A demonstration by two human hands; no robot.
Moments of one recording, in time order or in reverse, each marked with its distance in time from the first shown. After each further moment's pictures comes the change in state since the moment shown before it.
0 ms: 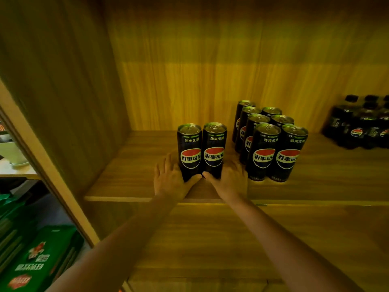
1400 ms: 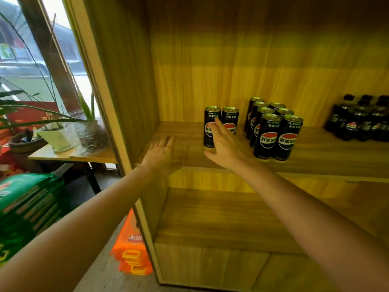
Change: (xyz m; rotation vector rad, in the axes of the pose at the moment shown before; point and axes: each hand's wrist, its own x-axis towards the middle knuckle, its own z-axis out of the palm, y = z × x) left_hand -0.111 -0.043 -0.143 0.138 -0.135 0.086; right_hand -0.076 -0.097 -0.099 -0.098 -0.135 -0.422
